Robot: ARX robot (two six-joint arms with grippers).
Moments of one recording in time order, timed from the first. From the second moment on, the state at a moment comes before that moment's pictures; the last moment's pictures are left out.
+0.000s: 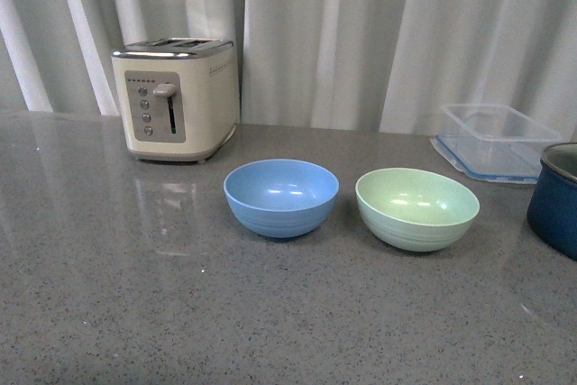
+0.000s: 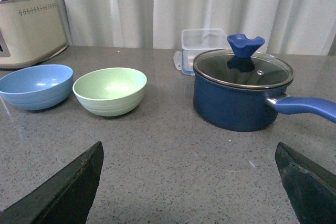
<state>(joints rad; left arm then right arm) 0.00 0.35 0.02 0.35 0.00 -0.01 0.00 0.00 0.01 0.00 0.00 0.00</state>
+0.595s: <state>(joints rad) 0.00 0.13 0.02 0.13 0.00 -0.01 0.00 0.00 0.01 0.00 0.00 0.00</state>
